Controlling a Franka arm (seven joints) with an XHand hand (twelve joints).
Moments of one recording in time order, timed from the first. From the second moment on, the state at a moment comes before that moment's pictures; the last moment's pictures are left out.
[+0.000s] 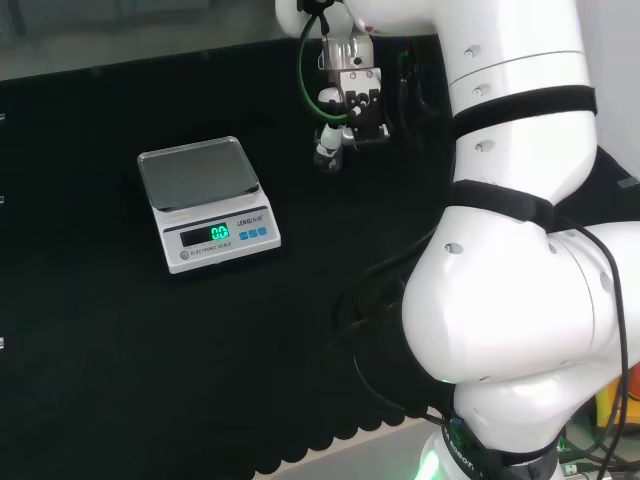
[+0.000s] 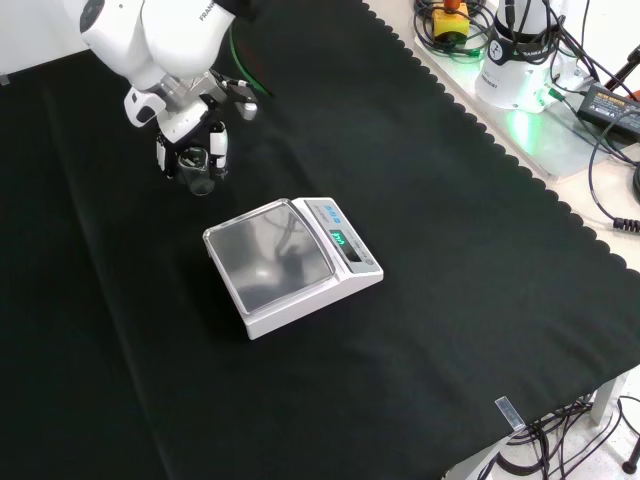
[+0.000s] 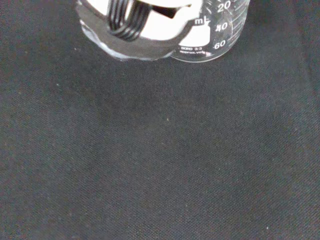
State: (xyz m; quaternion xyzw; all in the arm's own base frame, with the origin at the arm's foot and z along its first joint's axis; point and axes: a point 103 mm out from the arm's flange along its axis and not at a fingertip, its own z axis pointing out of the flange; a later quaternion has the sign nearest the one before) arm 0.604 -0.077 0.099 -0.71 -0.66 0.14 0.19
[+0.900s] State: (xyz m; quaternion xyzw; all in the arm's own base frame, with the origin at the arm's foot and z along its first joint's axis) arm 0.605 -0.072 0.161 -0.72 -0.66 0.13 0.18
